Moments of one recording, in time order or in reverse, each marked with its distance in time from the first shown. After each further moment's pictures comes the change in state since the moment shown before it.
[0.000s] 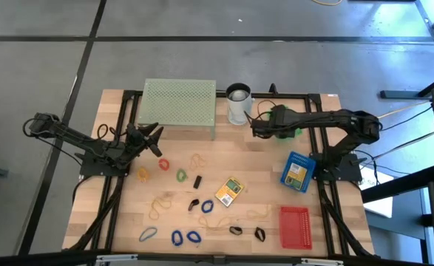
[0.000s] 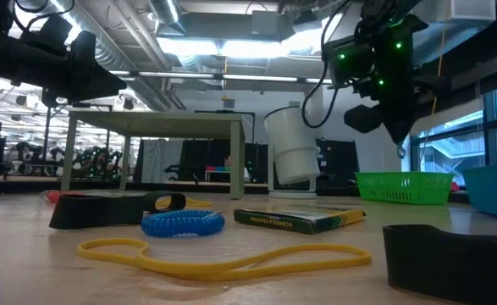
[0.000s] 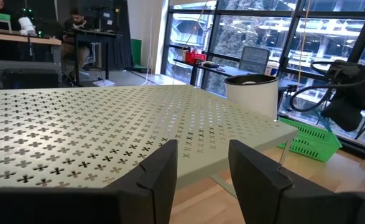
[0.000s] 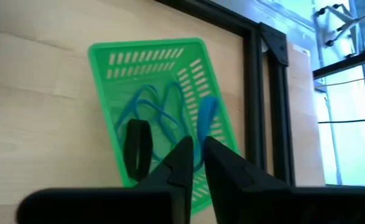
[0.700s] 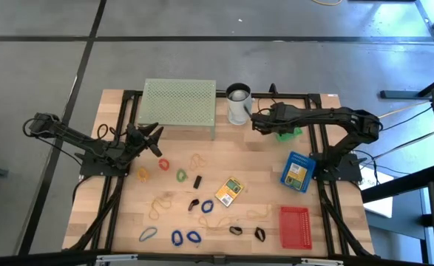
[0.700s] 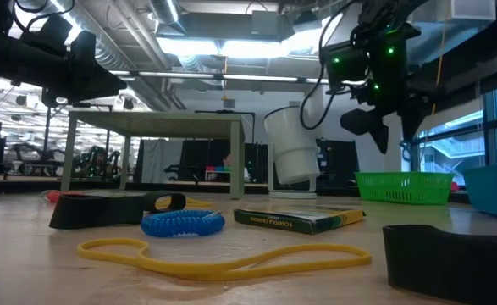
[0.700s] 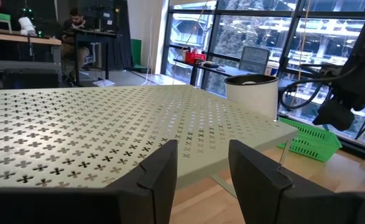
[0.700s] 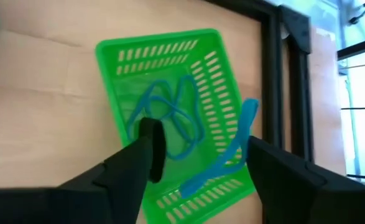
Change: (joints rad) left arm 0.000 0.000 0.000 0.000 0.000 0.000; right arm -0.063 0.000 0.000 0.071 -0.079 -0.064
